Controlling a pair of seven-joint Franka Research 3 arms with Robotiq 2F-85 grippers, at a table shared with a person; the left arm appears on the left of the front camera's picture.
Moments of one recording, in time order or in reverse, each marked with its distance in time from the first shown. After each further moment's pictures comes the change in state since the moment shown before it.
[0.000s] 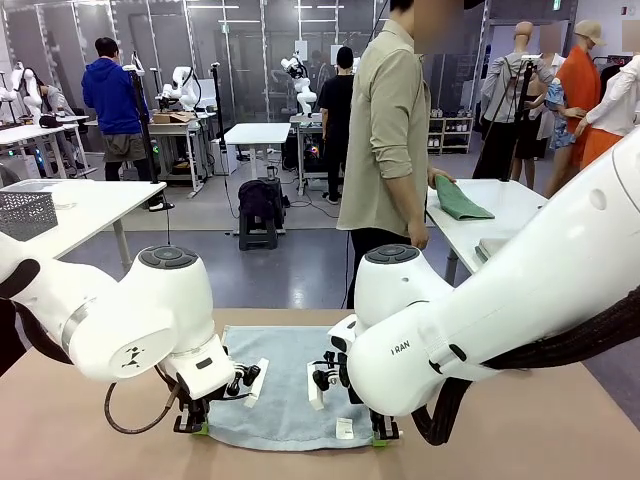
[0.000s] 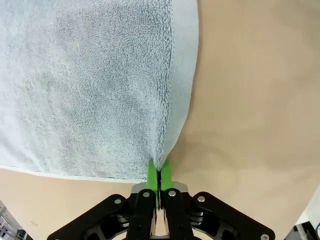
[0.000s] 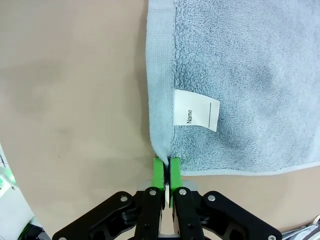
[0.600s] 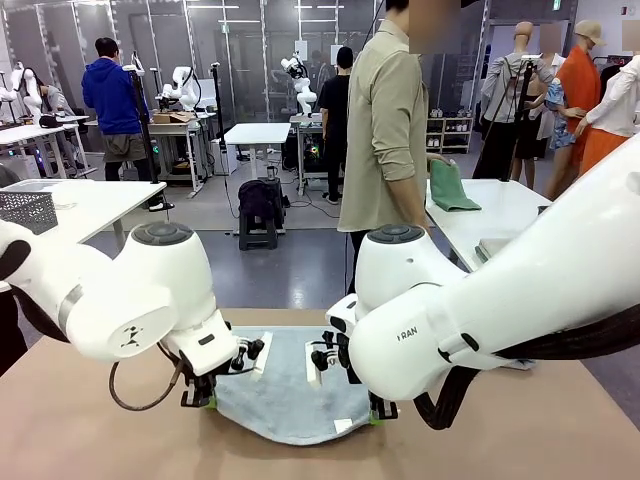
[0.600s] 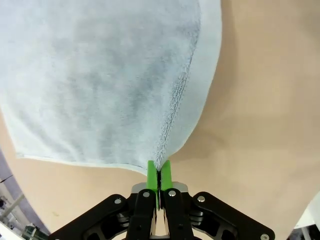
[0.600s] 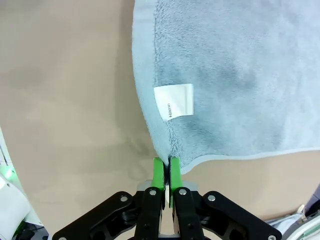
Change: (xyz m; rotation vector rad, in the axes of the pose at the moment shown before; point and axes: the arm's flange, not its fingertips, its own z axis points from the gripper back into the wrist) left arm 0.004 0.016 0.039 0.087 -0.032 0.008; right arm 0.001 -0.004 0.037 -0.073 -0.012 0.010
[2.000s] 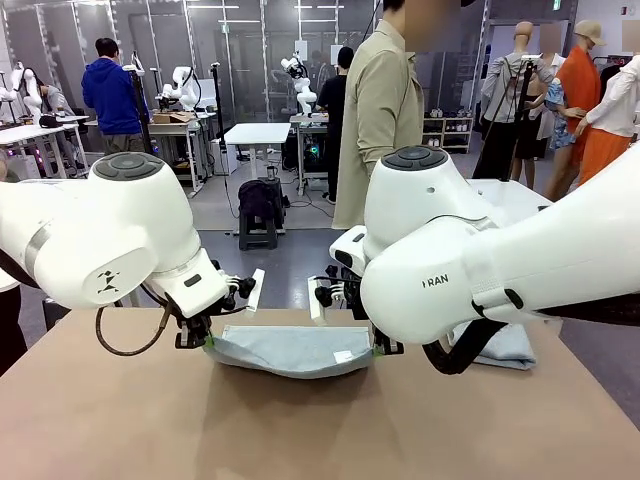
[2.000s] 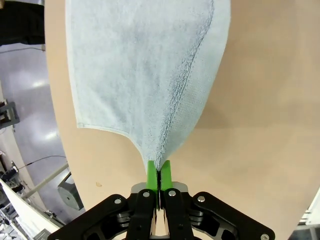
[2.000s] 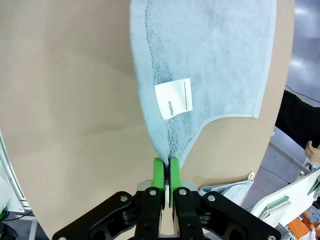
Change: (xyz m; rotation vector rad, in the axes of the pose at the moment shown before) left arm -0.012 0.028 0.083 0.159 -0.016 0.030; right arm -0.007 -0.023 0.095 -0.180 -0.001 0.016
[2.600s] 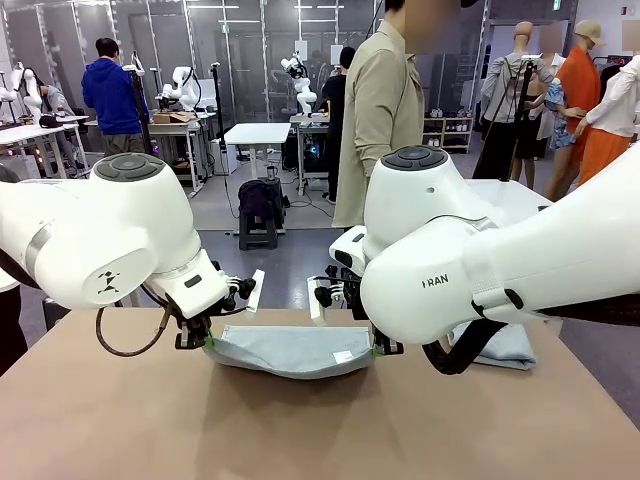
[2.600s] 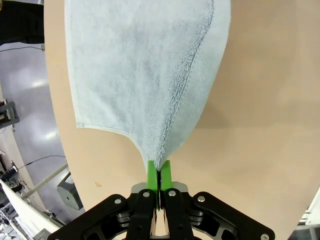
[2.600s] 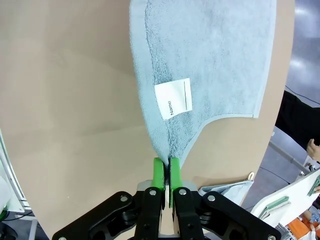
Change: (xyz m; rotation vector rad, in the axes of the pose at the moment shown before) left arm -0.001 0.000 -0.001 -0.001 0.000 0.003; right arm 0.000 0.000 0.000 0.000 0.000 0.001
